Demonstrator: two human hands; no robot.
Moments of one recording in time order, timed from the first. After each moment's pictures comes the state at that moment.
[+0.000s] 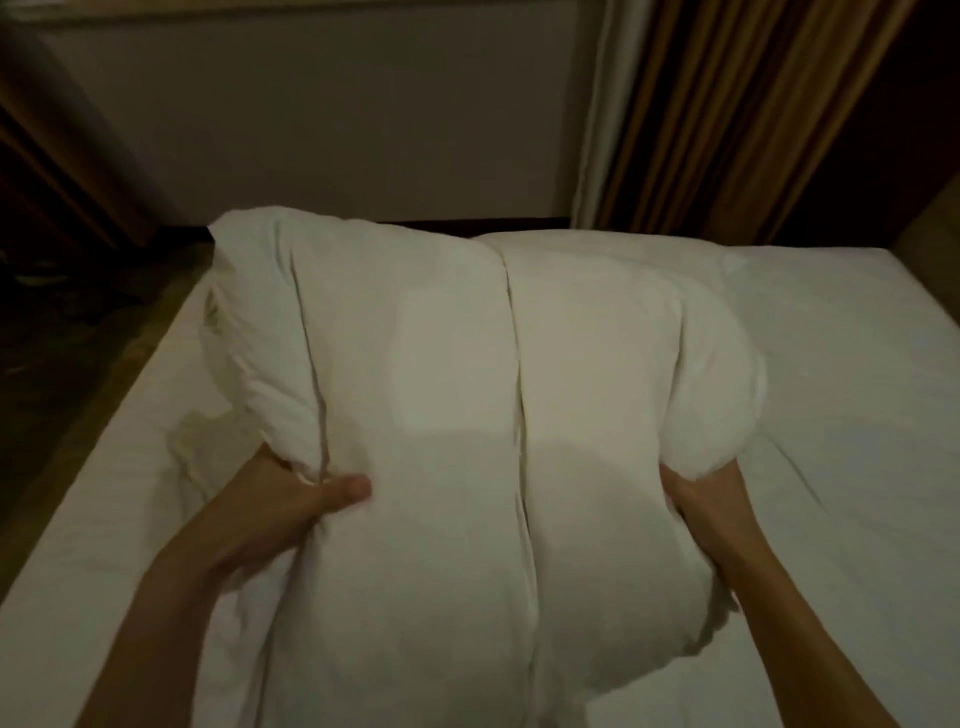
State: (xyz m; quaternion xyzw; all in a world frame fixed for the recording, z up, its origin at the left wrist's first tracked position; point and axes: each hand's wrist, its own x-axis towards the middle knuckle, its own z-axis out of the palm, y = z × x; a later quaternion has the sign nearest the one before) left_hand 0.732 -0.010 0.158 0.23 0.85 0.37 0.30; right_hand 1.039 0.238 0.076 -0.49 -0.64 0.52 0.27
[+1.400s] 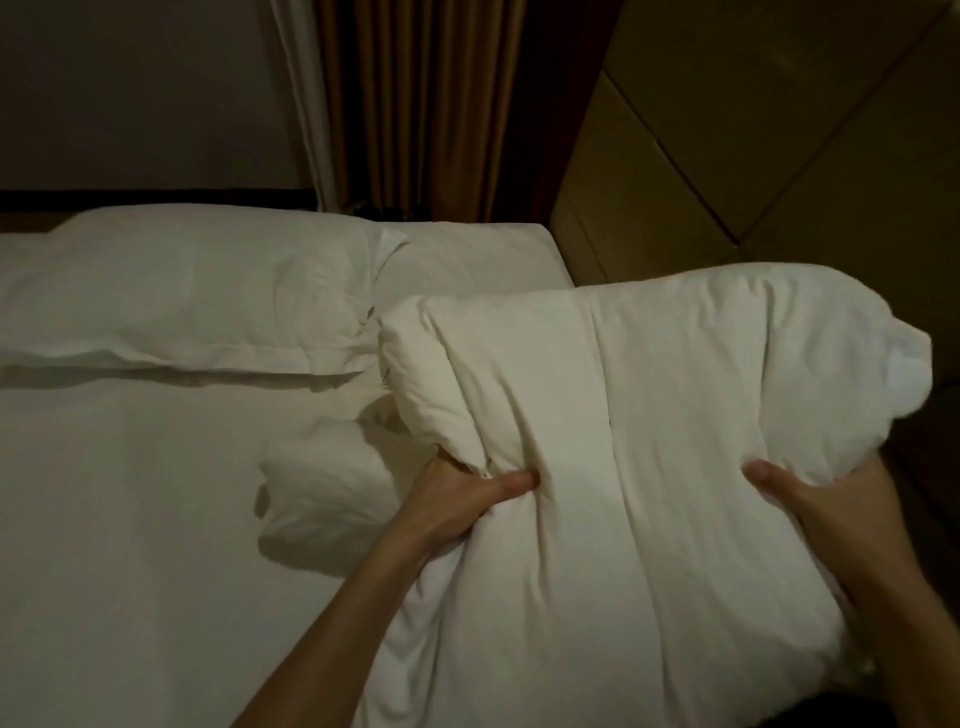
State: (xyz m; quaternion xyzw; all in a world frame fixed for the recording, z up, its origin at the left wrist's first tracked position) left_hand 1.358 0.429 0.099 0.35 0.66 0.45 0.49; right_hand 1.652 0.517 0.211 -0.62 -0.59 0.37 0.37
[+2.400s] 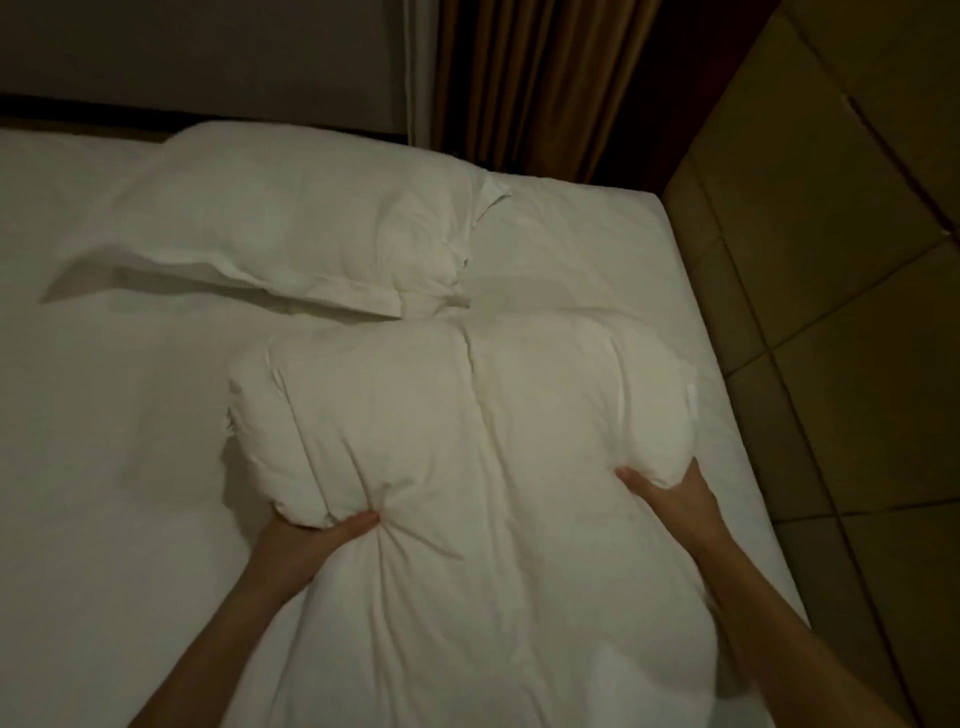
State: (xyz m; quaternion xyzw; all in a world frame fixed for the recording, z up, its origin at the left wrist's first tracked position) left_hand 1.205 0.249 -0.013 0.13 0.79 0.41 0.44; right_hand 1.523 0.527 -0.010 -0.64 -0.61 0.45 0.08
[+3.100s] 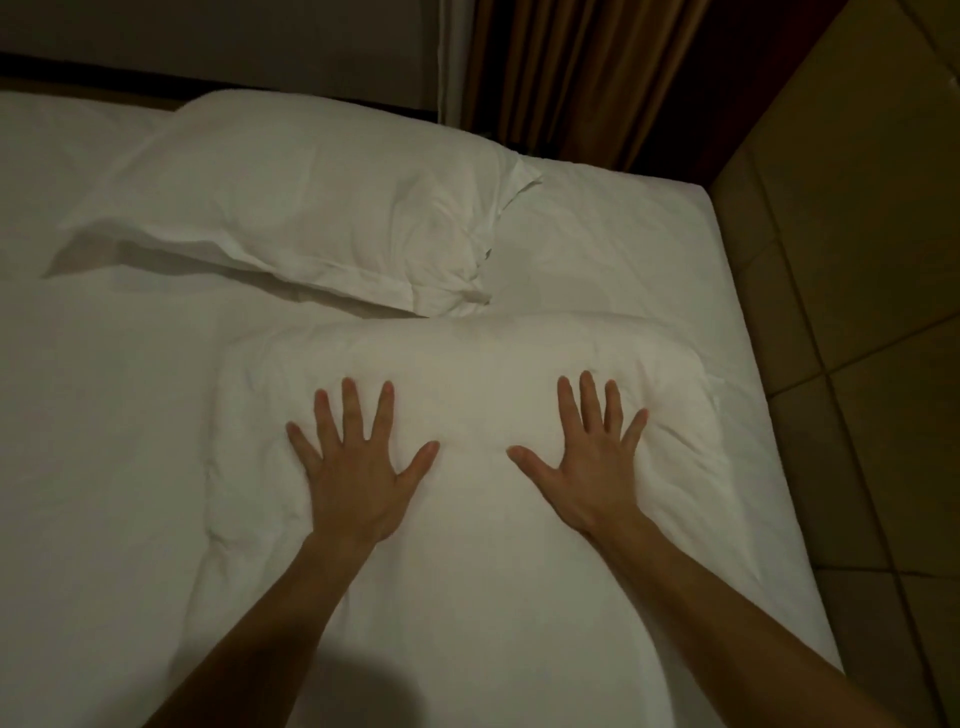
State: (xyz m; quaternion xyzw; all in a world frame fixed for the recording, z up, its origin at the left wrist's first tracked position) left_hand 1.208 0.357 -0.063 0.36 0.93 0.04 0.08; right_hand 1.398 0.534 -0.049 -0.42 -0.90 0.12 -0.03
